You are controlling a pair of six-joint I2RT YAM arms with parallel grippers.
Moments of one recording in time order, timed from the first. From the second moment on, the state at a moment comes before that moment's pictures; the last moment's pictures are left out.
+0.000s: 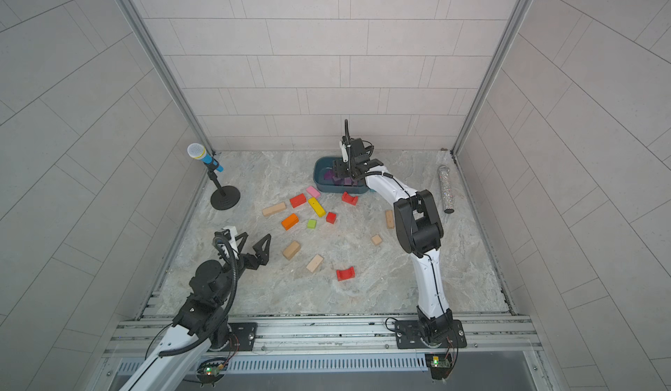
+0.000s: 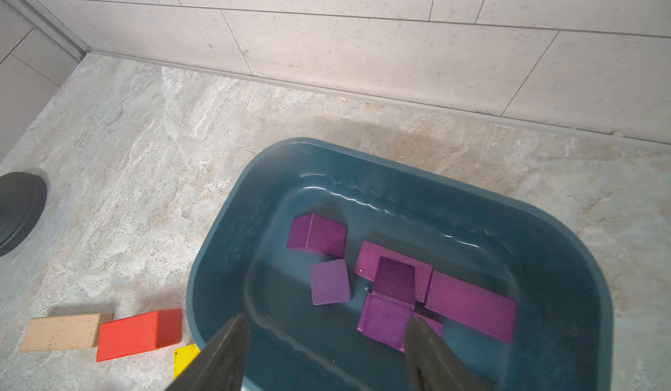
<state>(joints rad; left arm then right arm) -0.36 0.27 0.01 0.13 -0.03 -0.34 0.36 2.15 1.80 -0.33 -0.07 0.19</state>
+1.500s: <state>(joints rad) -0.36 0.25 0.01 0.13 -0.03 -0.34 0.34 2.38 1.99 -0.50 0.05 0.21</state>
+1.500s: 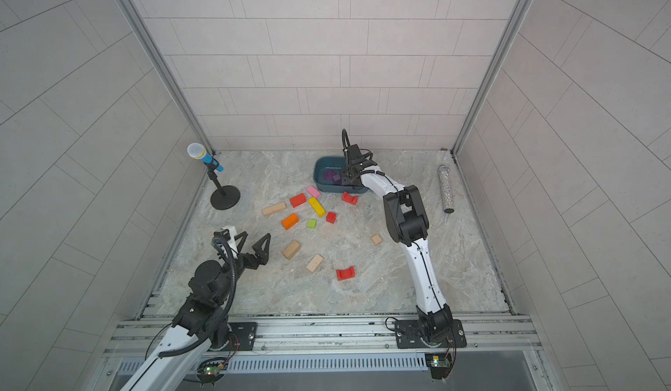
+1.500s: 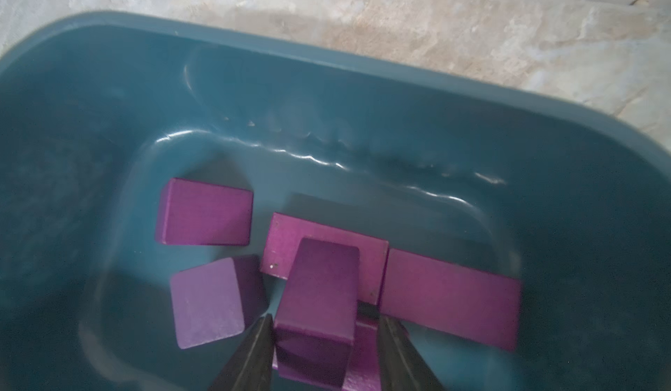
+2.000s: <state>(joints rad) -0.36 0.26 0.01 0.13 -0.03 -0.34 0.33 2.38 1.98 -0.49 0.12 0.22</state>
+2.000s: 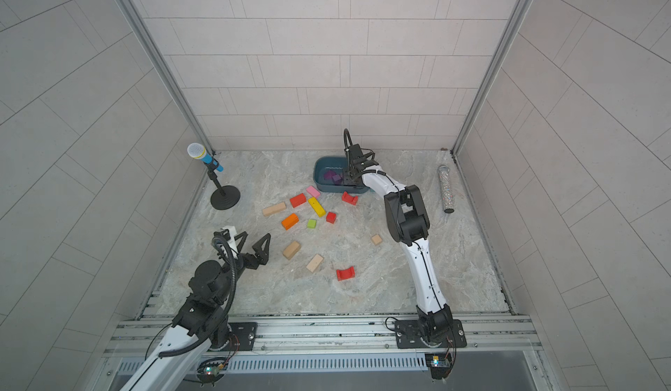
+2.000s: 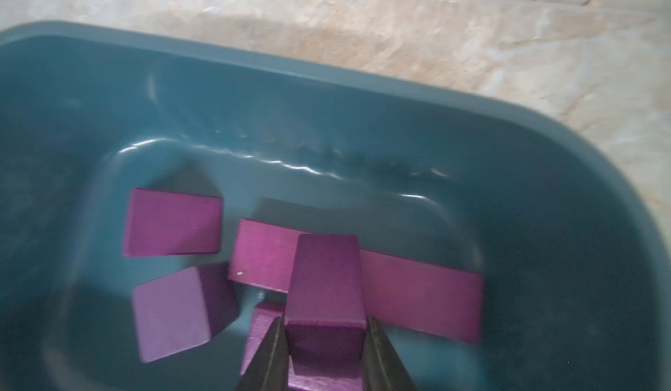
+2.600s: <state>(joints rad) -0.36 0.27 0.01 0.14 -0.03 -0.34 0.29 2.29 1.81 -0.36 0.20 0.26</state>
